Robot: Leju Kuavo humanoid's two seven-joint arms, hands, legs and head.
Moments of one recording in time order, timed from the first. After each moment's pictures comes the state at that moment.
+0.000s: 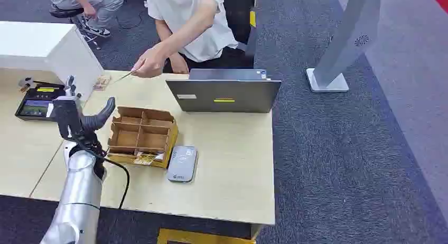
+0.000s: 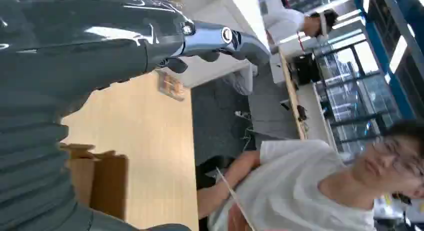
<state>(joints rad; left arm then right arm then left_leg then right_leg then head) -0.49 -0.01 0.26 -1.02 -0.31 0.21 -0.38 -0.16 0.17 -1.07 -0.21 1.05 -0.11 -0.19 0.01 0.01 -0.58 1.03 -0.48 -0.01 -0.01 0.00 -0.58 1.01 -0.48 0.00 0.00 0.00</state>
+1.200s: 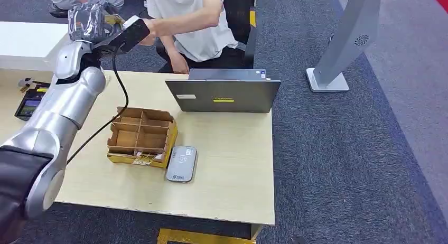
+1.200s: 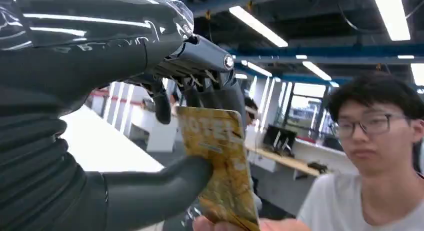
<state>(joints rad) -1.17 0.18 -0.37 -0.51 -1.02 0.33 0.04 -0.20 0.18 -0.97 -0.21 1.08 -0.09 -0.10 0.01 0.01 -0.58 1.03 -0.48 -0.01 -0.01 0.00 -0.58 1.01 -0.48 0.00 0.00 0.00</state>
